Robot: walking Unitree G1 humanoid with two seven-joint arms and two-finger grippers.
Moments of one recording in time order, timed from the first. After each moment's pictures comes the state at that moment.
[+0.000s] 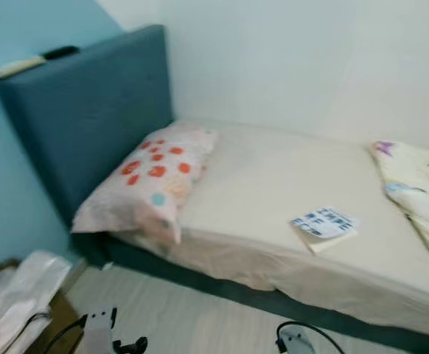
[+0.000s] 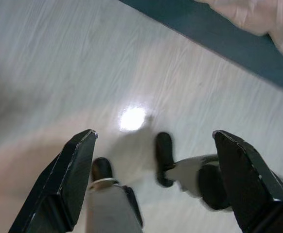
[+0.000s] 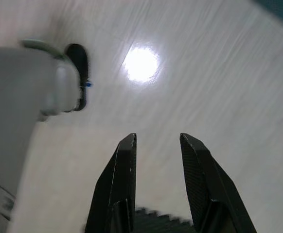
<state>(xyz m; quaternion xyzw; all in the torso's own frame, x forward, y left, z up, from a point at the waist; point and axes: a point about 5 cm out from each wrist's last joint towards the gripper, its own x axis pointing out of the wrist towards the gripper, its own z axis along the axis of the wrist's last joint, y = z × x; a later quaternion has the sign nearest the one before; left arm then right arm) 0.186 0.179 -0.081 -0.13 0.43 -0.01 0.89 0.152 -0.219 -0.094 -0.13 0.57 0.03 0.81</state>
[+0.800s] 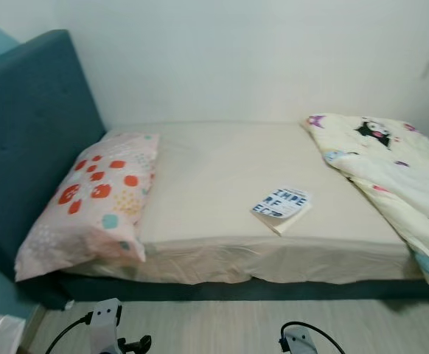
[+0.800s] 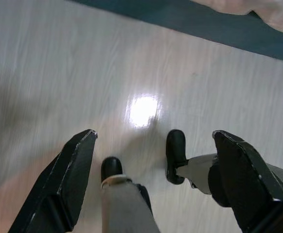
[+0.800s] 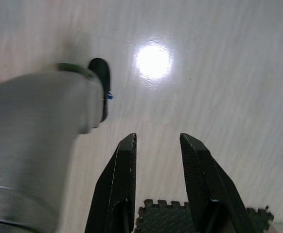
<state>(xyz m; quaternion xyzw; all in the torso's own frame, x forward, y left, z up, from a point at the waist) 0.180 0.174 -0.085 -0.13 0.44 0.00 0.89 0.150 -0.209 -0.097 -0.11 0.57 0.02 0.81</state>
